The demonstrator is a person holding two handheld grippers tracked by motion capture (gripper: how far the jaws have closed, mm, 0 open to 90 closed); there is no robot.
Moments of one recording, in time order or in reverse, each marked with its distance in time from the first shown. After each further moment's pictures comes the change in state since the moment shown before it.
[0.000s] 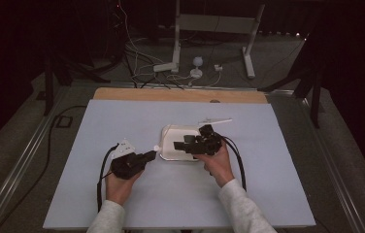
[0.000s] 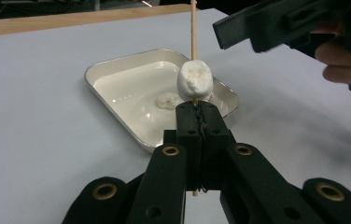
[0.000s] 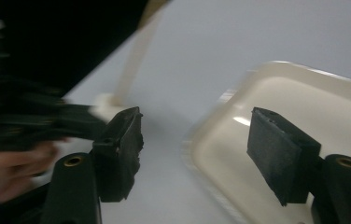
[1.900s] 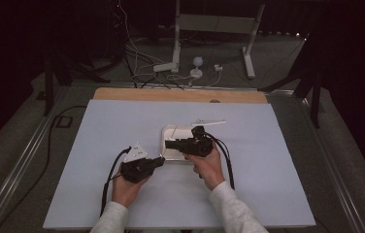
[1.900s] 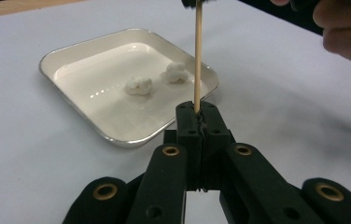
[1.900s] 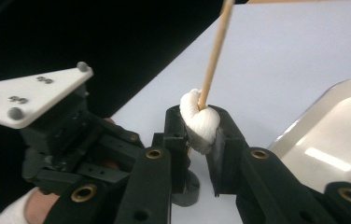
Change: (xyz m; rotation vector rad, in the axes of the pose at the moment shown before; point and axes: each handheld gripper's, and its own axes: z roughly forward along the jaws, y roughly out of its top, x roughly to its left) left arm -0.017 -0.003 0.018 0.074 -0.053 0.073; right arm 0.023 0.004 0.010 -0.062 0.132 0.021
